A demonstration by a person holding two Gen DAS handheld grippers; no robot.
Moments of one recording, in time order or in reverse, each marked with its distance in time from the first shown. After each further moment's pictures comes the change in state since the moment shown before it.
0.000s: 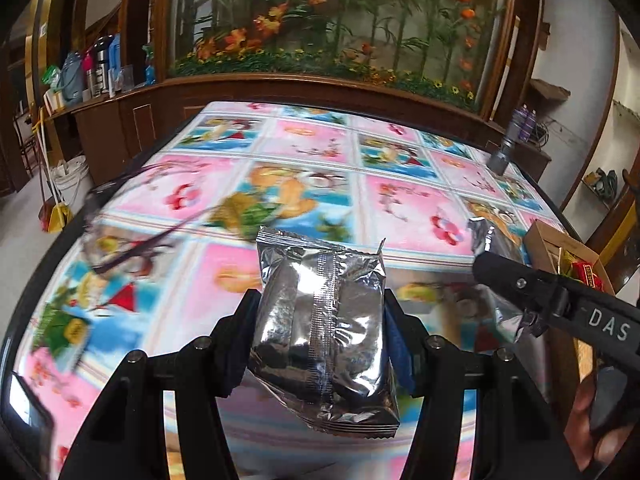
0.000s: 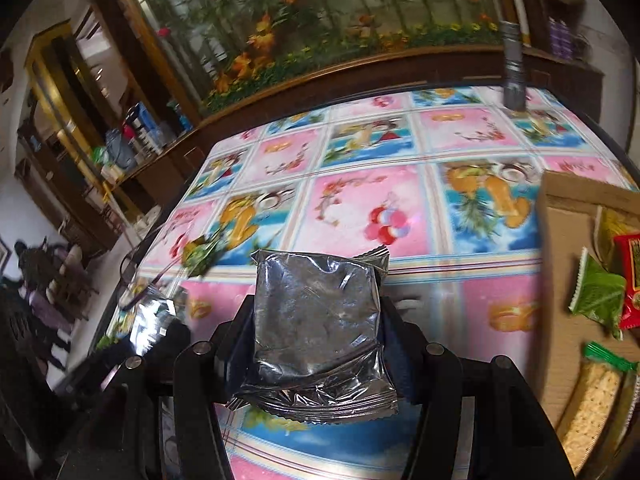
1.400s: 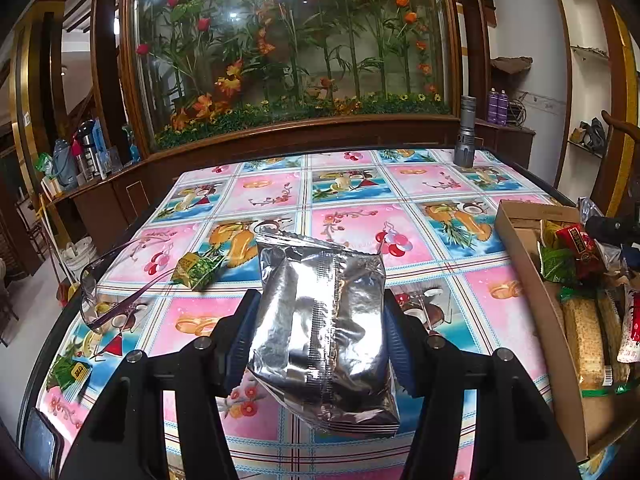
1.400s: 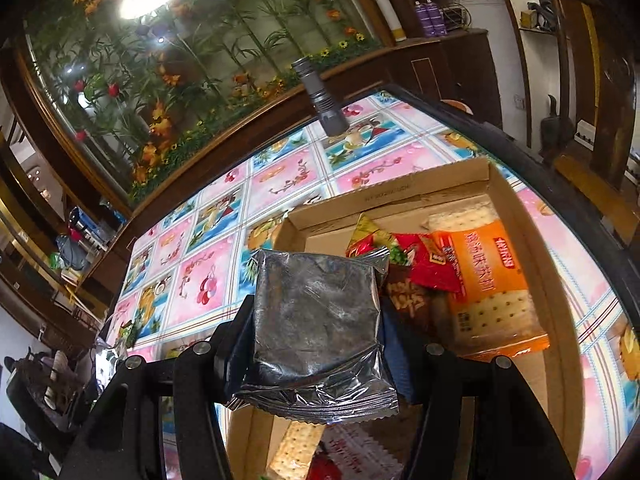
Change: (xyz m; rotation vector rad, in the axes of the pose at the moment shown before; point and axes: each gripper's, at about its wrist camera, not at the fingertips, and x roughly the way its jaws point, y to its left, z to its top) left arm -0.019 -0.070 -0.015 0.220 -0.168 0.064; right arm -0.110 -0.162 -0.006 0.289 -0.162 -0.151
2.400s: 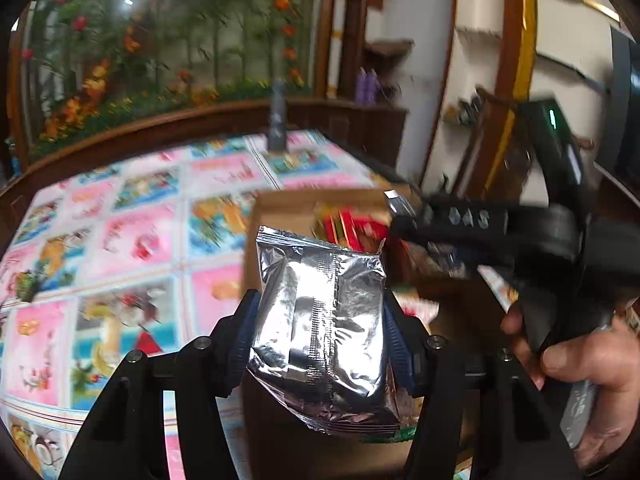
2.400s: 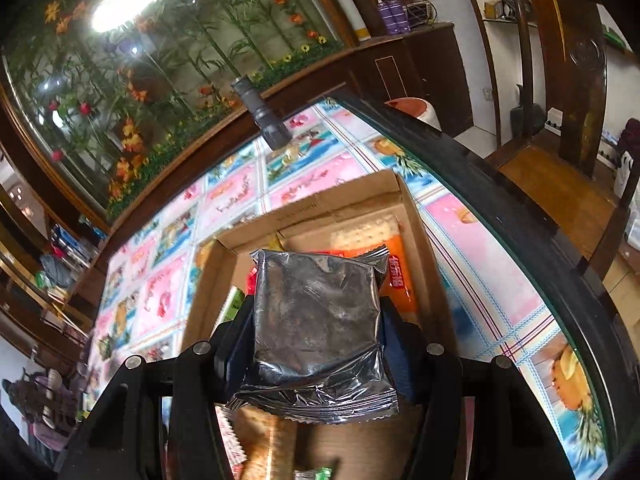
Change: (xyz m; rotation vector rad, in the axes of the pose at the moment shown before) left arm -0.034 -0.164 0.005 0.120 0.090 -0.450; right arm -0.019 -0.060 0.012 0.054 0.019 -0.080
